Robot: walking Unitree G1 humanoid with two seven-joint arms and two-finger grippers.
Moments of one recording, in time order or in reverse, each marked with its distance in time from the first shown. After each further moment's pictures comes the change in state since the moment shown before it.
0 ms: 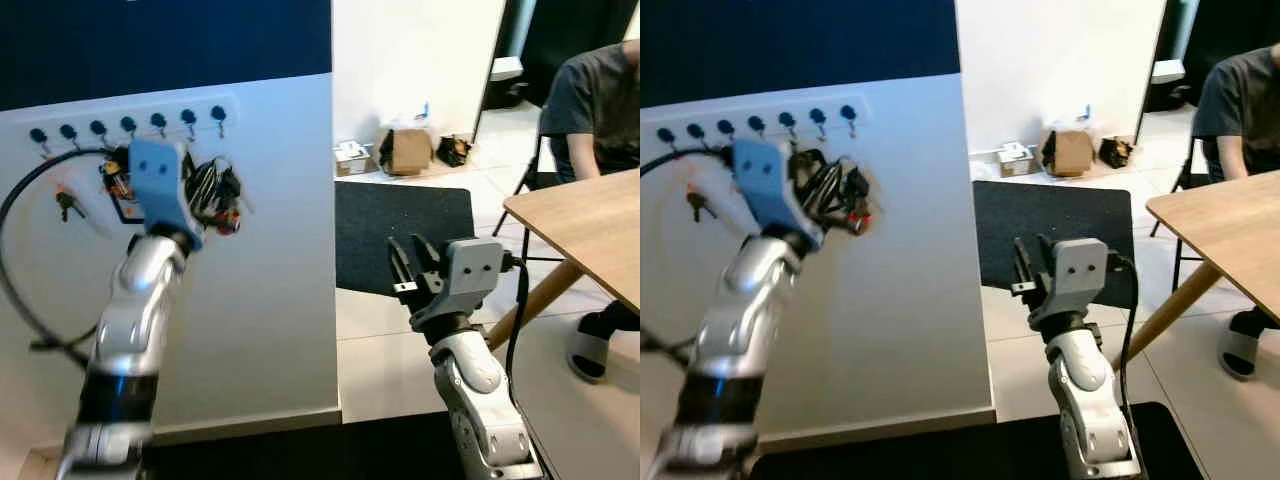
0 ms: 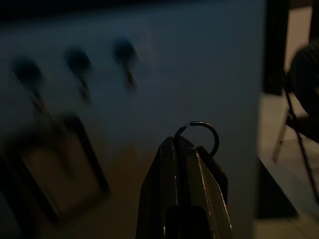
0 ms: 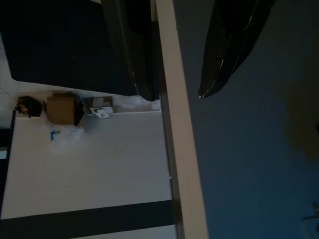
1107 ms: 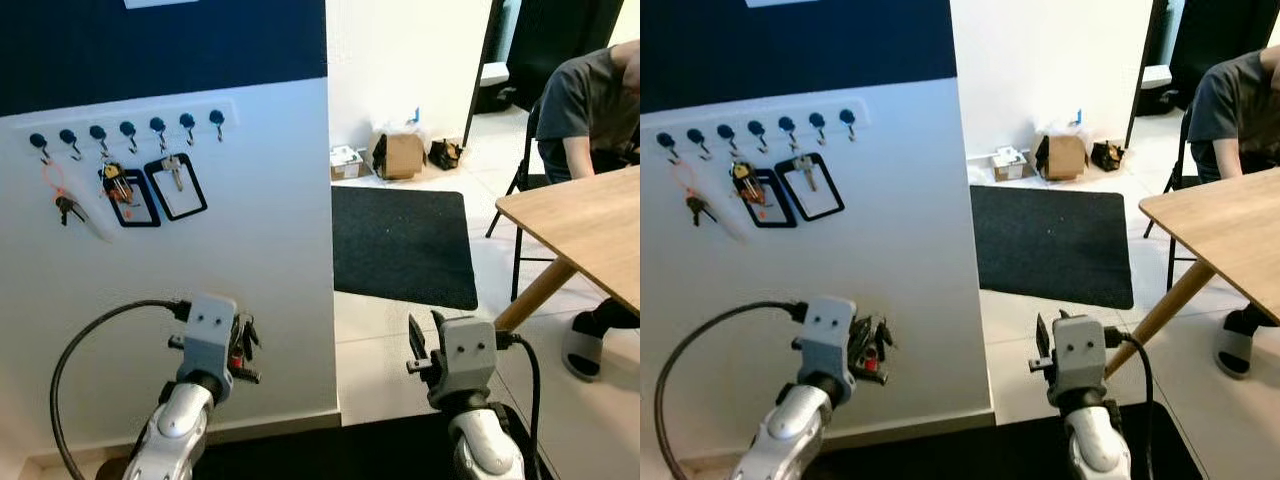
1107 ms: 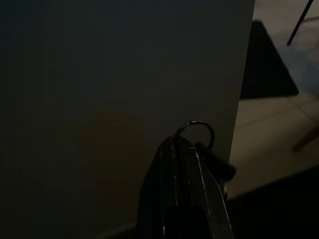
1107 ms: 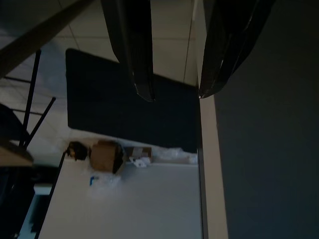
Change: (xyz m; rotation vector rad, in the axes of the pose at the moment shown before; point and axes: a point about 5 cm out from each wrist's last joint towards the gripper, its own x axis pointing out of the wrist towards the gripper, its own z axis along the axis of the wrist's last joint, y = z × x) left arm -0.098 -0.039 -0.115 0.049 0.453 0.081; right arm -0.073 -0.011 -0.065 -0.185 0.248 -0.096
